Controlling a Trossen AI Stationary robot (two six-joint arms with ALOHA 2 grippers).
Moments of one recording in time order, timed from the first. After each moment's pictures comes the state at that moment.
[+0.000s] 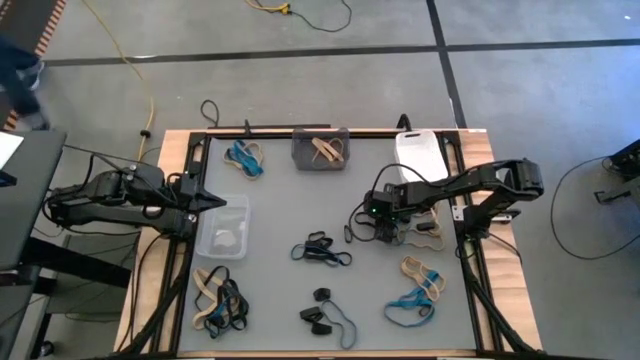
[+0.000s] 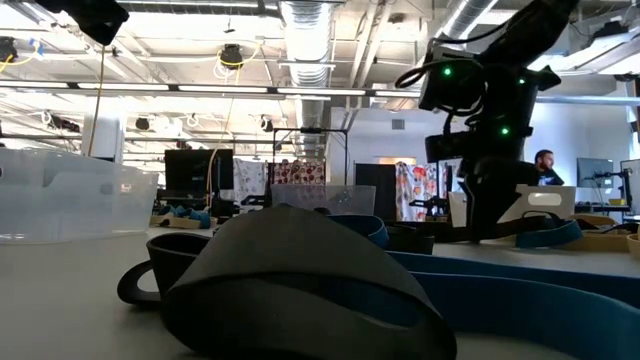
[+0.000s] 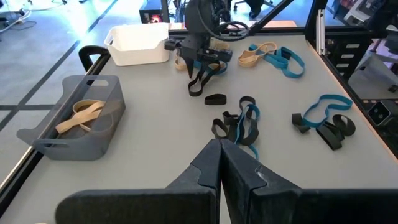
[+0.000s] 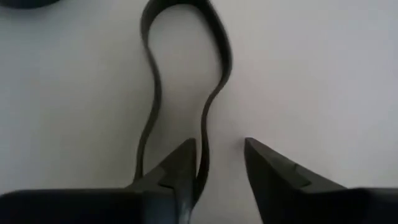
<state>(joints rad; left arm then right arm) 0.00 0.39 0.78 -0.81 -0.04 0.00 -0.09 1.56 0.75 -0.48 0.13 0.15</state>
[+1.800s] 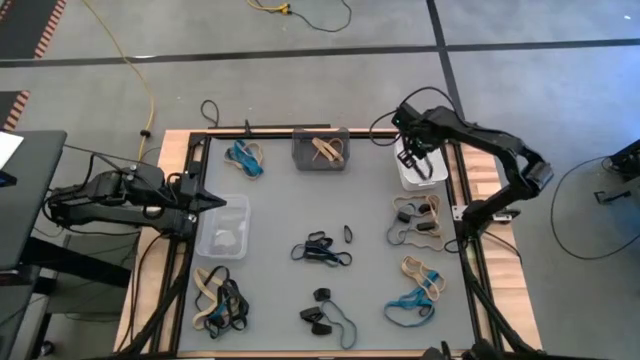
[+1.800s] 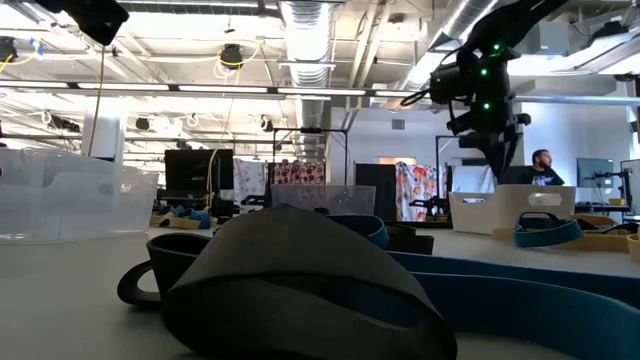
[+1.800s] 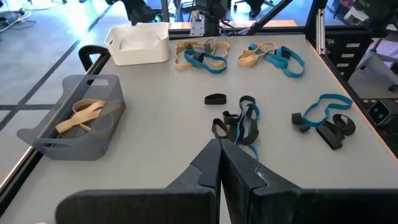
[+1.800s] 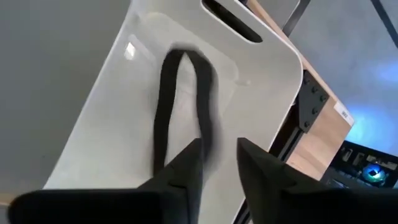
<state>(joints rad) 0.00 0.39 0.78 -0.82 -0.04 0.00 -0.80 1.50 1.14 -1.09 0.44 0.09</state>
